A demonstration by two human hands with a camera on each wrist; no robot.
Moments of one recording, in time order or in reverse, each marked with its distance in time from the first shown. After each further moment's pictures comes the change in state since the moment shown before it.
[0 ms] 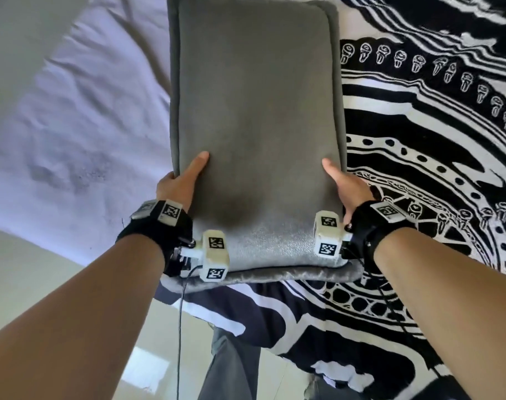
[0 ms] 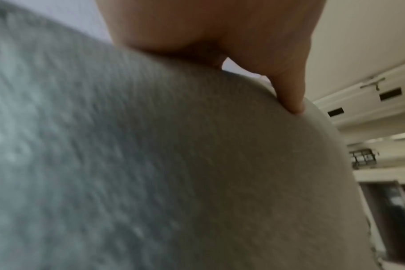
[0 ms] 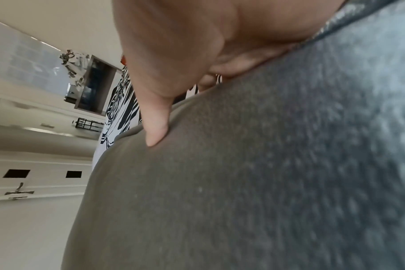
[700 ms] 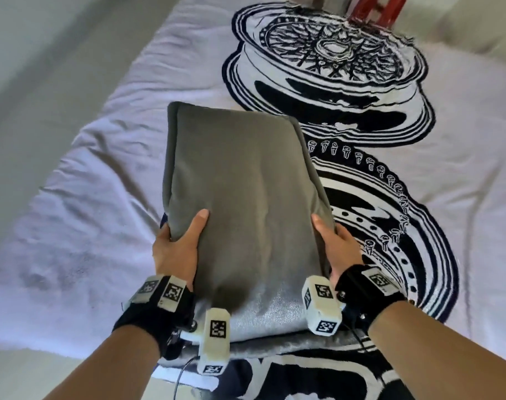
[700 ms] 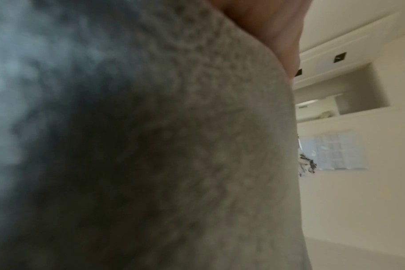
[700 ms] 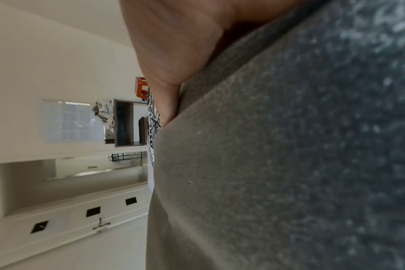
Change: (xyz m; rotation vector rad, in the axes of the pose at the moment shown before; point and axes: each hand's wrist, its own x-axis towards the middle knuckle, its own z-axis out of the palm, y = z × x) left_hand -0.170 0.093 0.018 -0.213 -0.136 0.281; right_hand -0.150 -0.056 -0.109 0.317 0.138 -0.113
